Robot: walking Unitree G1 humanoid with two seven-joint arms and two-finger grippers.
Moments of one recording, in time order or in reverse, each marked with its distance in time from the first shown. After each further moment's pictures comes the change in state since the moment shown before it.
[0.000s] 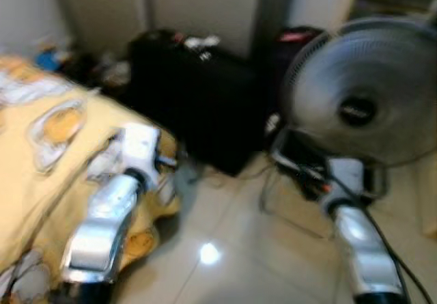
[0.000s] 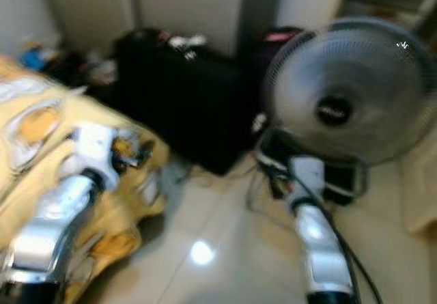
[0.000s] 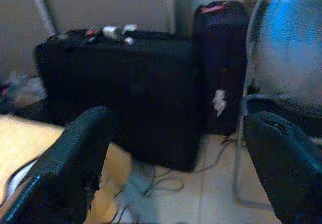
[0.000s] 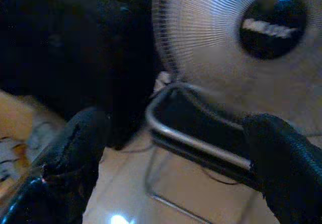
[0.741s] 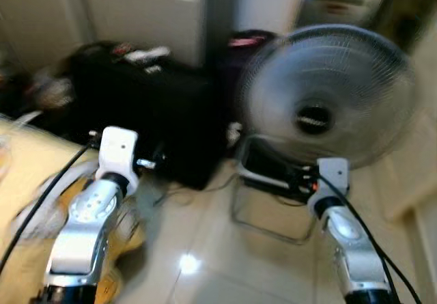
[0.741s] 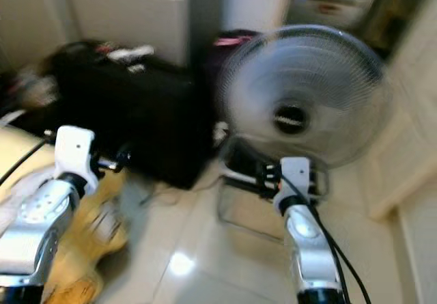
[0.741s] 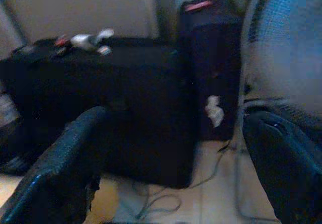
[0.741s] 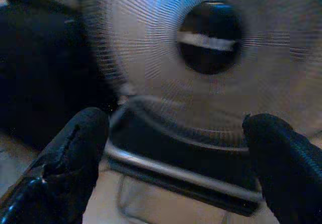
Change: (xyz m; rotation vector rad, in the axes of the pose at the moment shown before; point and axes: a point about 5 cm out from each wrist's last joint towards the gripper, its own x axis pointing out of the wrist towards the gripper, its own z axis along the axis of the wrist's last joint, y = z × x) left arm -0.009 0.024 -0.012 0.012 0.040 0.084; right arm 0.004 0.017 0.003 -0.005 -0.024 0.060
